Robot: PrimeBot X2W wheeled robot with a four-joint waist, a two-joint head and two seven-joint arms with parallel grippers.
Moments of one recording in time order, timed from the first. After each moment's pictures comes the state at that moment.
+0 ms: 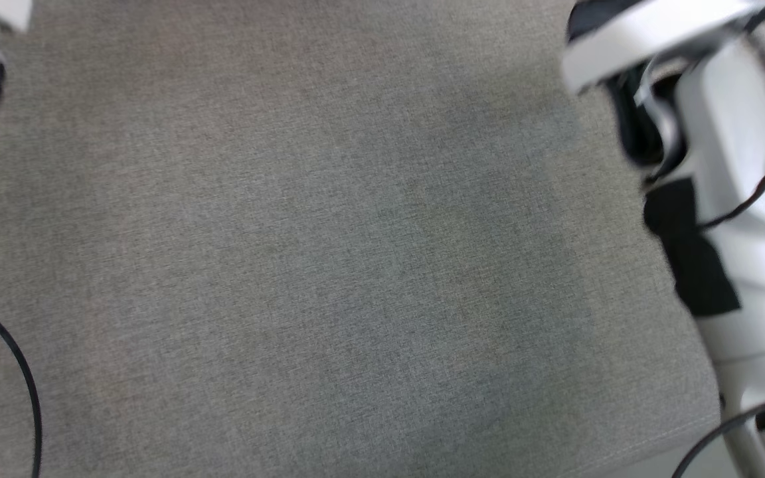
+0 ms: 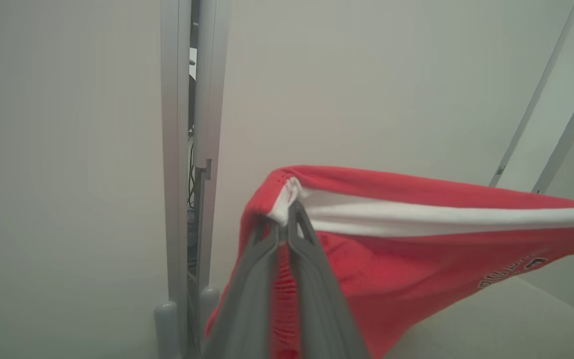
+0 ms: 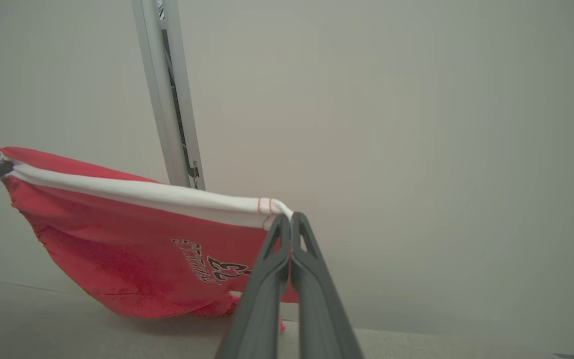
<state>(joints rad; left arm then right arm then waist) -1.26 0.52 -0.61 0.63 -0.83 -0.08 -0.16 -1.13 -0.06 0.29 0.61 0.39 0.13 -0.23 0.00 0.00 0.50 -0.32</state>
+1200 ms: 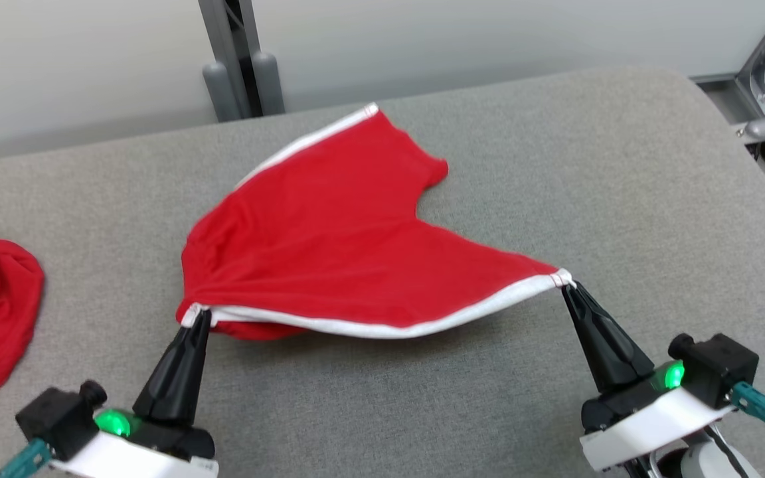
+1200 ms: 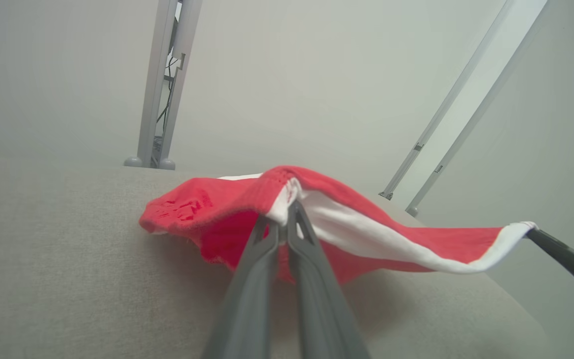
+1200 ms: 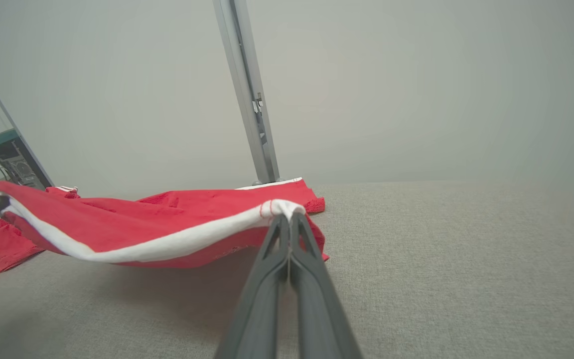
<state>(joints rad) -0.01 0.32 -0.27 0.02 -0.69 -0.12 -0.26 -0.12 -0.19 0.32 0.07 0.40 0.13 -0.20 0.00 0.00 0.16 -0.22</state>
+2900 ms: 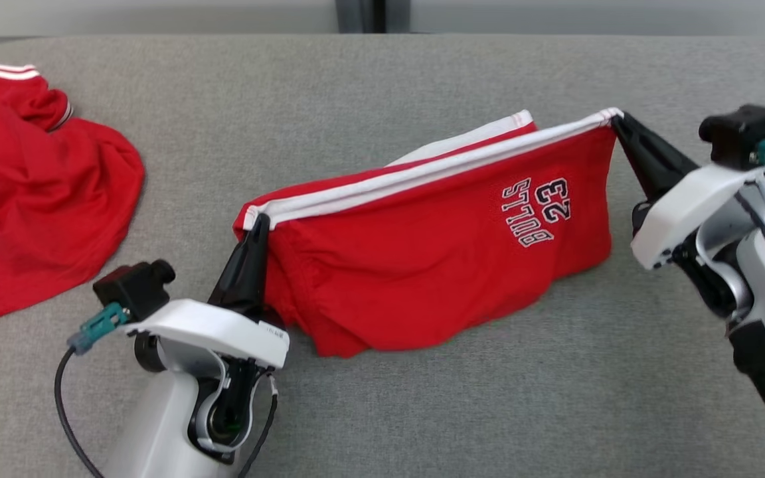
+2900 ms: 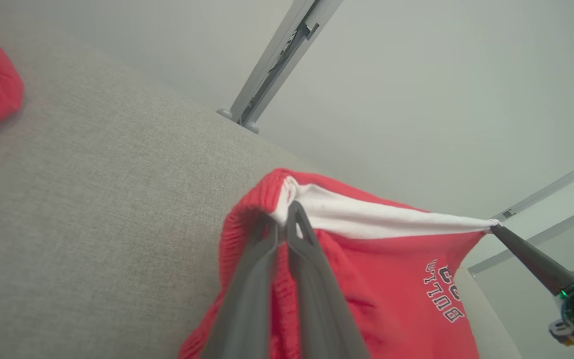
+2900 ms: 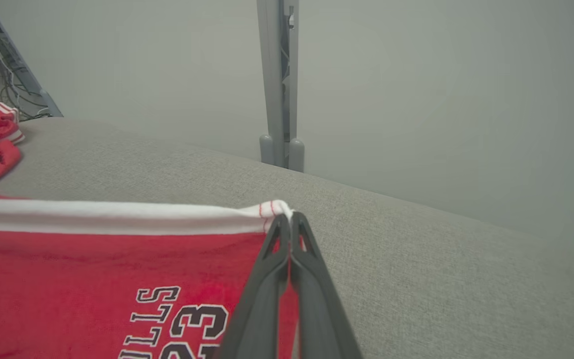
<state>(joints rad) -0.30 0.06 -0.25 0.24 -0.79 -0.02 -0.10 -0.71 -0.34 0.43 0.48 0.49 0.13 0.02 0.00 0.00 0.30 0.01</state>
